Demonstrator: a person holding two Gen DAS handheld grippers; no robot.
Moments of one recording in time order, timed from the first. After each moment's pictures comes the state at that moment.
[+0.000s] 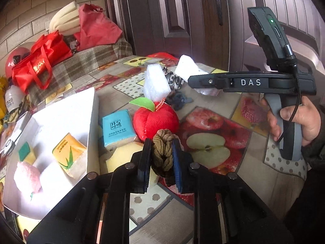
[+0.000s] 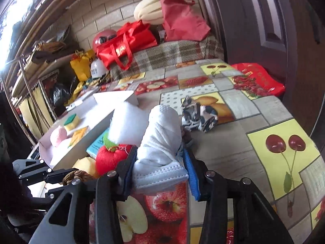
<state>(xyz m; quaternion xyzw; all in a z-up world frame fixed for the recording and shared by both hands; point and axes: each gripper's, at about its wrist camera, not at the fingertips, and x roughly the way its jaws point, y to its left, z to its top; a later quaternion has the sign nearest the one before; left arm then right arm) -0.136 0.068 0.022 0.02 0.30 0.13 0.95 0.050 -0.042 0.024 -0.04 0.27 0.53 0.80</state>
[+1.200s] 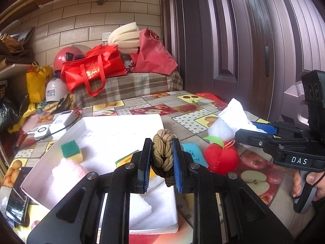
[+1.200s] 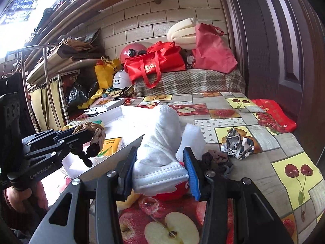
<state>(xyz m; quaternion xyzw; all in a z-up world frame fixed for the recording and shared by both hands) -0.194 0.136 0.045 -0.04 0.16 0.27 0.95 -0.018 -0.005 0.038 -0.08 0.17 0.58 0.79</state>
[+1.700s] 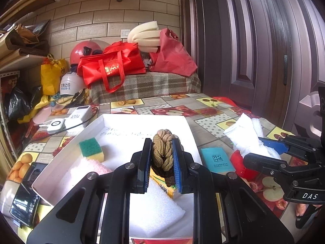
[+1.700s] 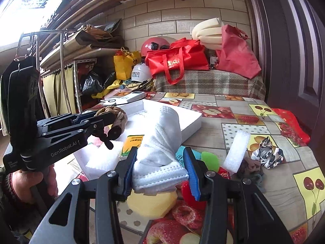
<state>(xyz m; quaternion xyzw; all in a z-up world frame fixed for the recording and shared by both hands) -0.208 0.170 0.043 -0.06 0.15 0.32 0.93 -0.054 0.029 0.036 -0.12 0.15 0.62 0.76</state>
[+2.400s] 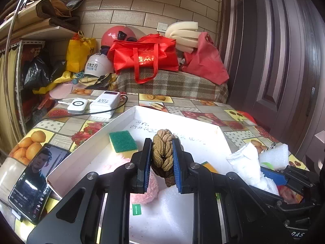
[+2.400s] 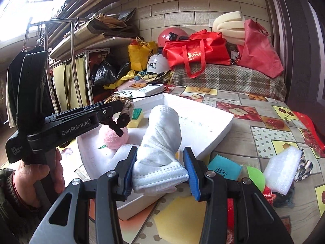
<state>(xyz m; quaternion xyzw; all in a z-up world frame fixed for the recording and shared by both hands) -0.240 0.231 0.039 -0.16 0.12 0.39 0.90 -0.083 0.082 0.031 -0.15 0.17 0.66 0.72</state>
